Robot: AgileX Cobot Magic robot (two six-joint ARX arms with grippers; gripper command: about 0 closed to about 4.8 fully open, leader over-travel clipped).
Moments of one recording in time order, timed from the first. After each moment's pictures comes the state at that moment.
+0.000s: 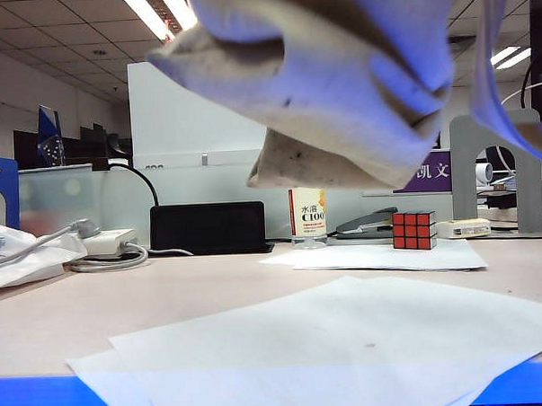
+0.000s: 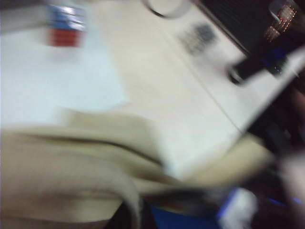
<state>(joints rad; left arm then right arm) -0.72 1.96 2.51 -1.27 0.36 -0.16 0.49 0.98 0.88 -0.24 -0.38 0.11</state>
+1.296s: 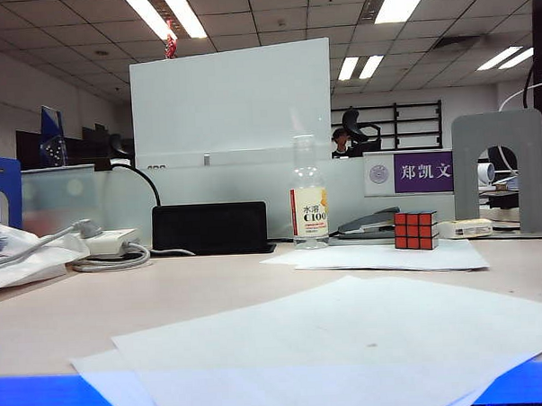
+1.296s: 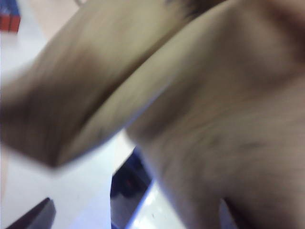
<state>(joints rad) -0.44 1.65 2.35 -1.41 0.80 -0.08 0.48 0.77 1.17 -0.34 -0.42 0.23</state>
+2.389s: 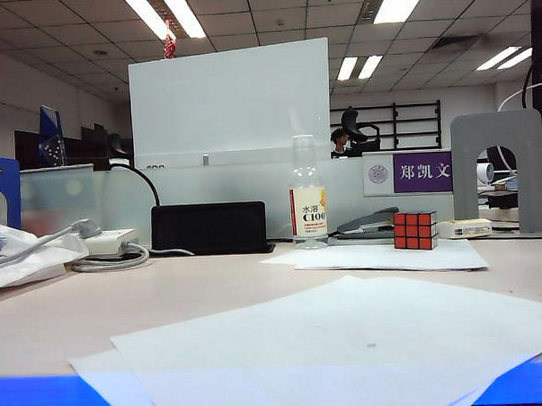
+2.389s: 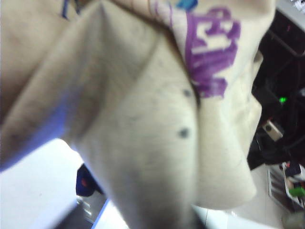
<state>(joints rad) -0.49 1.56 2.26 -1.40 0.91 -0.08 0.48 0.77 1.17 -0.39 -0.42 0.24</state>
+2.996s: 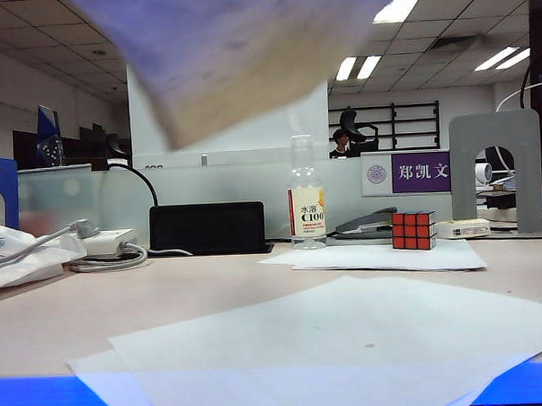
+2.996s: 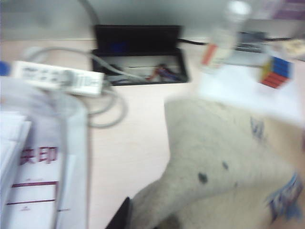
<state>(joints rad) -0.17 1.56 2.26 -1.37 0.12 -0.06 0.48 0.73 1.17 -0.51 -0.43 0.23</state>
